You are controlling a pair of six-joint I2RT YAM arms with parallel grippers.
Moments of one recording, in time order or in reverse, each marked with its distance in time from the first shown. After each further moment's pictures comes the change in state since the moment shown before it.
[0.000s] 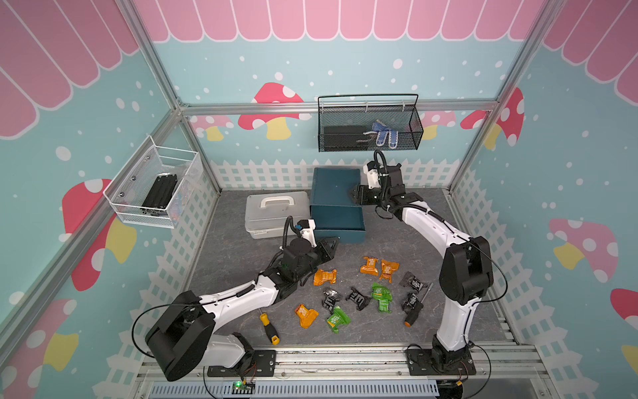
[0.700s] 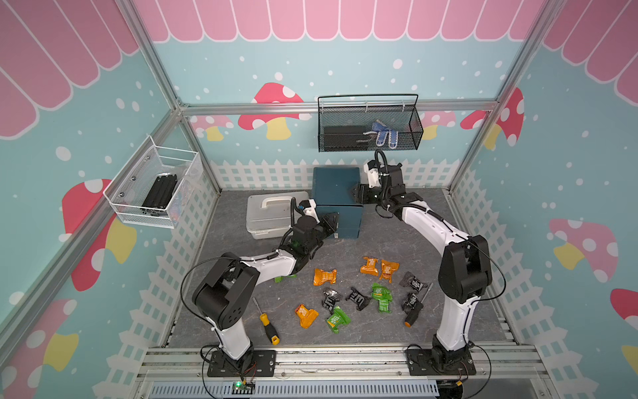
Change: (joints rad) left arm 0.153 0.360 0.230 0.196 0.034 -0.003; right arm -0.008 0.011 0.001 0.029 -0.003 -0.007
